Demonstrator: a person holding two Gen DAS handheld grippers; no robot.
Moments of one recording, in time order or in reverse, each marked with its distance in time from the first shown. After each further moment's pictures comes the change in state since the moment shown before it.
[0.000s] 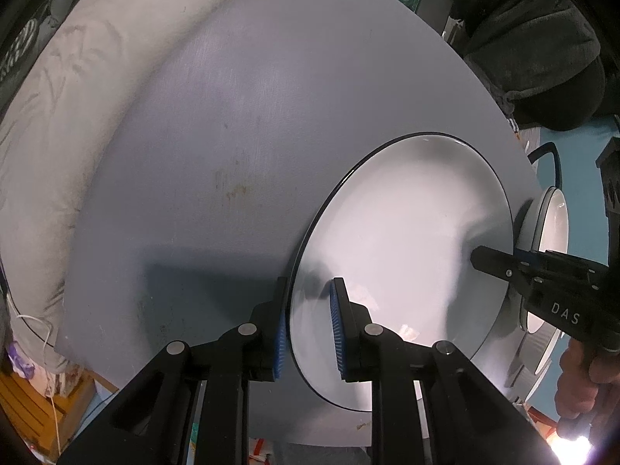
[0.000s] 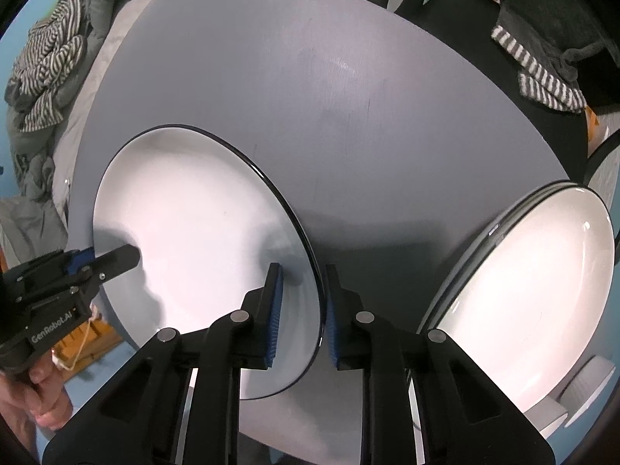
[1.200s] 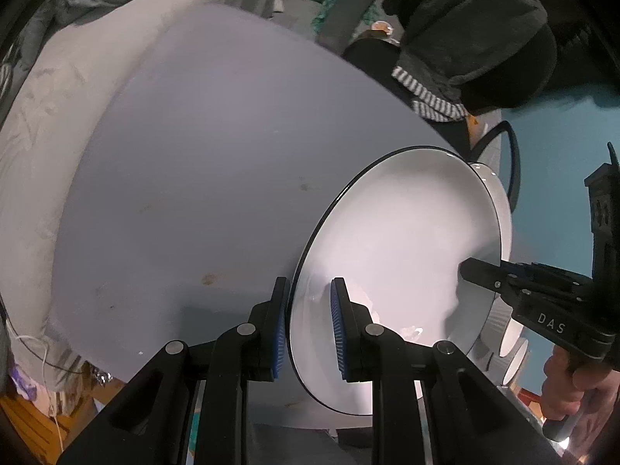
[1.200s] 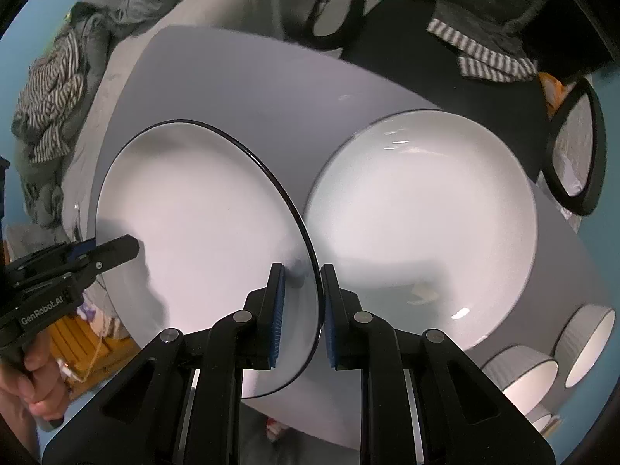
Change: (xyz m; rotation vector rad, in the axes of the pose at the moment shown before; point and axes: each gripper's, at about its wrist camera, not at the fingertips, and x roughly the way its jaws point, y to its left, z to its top) left arm -0.038 -0.084 -0.007 0.121 -0.040 -0.063; right arm -0.069 -0.056 -0.055 0.109 -0.097 0.020
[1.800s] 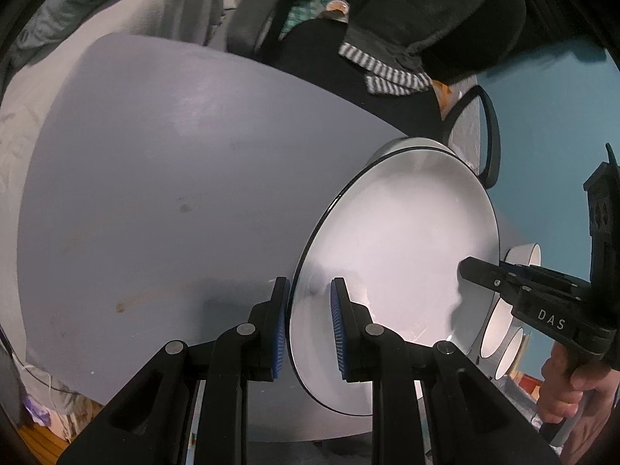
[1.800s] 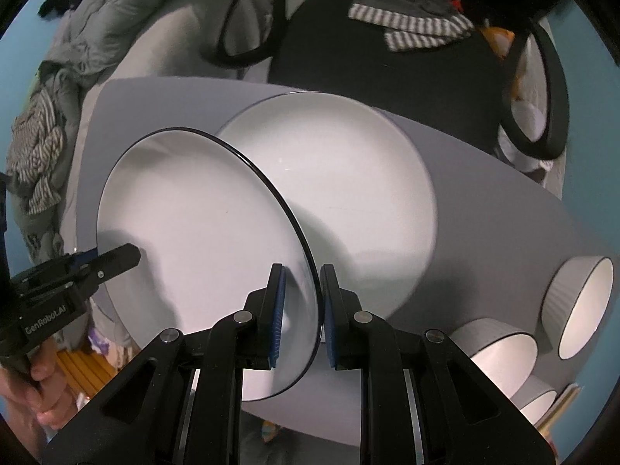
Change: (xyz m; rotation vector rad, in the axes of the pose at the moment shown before) left arm 0.023 -0.084 0.009 0.126 0.053 -0.005; right arm -0.026 -0.087 -0.027 0.180 -0.037 0.009
